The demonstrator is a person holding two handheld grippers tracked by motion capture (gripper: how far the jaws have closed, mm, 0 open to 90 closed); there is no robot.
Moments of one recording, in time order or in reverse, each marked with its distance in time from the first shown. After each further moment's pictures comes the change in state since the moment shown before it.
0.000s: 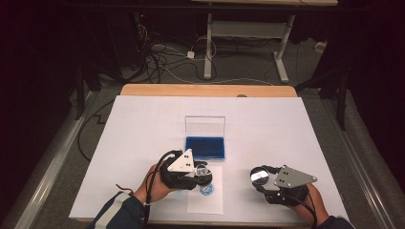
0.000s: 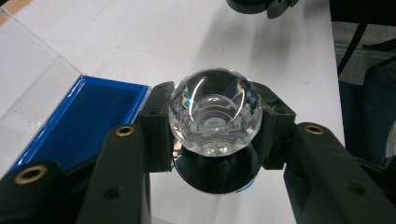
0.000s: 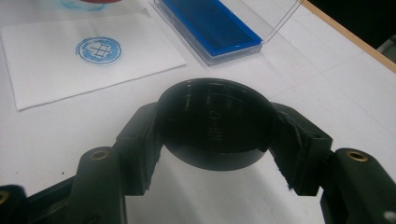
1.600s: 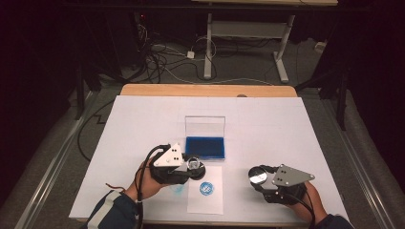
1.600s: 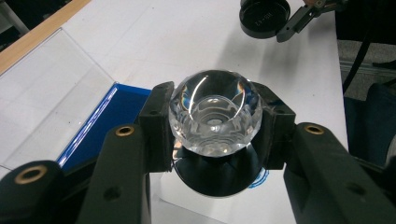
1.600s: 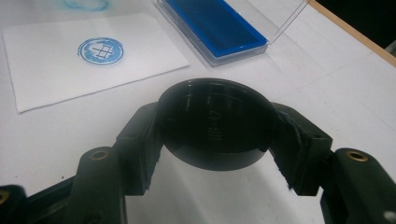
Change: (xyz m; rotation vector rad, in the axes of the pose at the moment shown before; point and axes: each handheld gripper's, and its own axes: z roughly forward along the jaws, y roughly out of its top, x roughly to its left) left arm 0.008 -0.003 -0.026 -0.063 0.048 -0.023; right arm -0.001 0.002 0.005 0.001 0.018 0.000
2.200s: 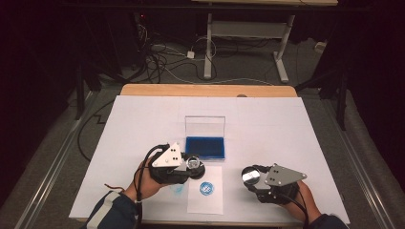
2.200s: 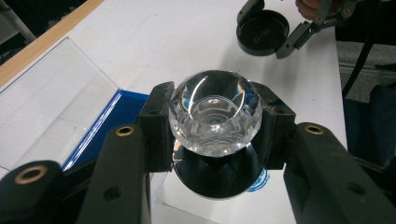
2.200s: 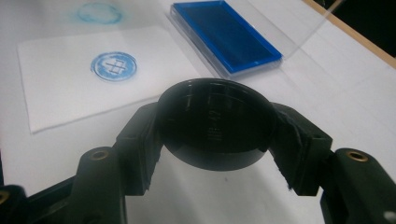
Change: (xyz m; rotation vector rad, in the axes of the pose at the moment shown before) left arm -0.001 0.004 -0.003 -0.018 0.009 0.013; right arm 0.010 0.014 0.013 -0.017 0.030 -0.021
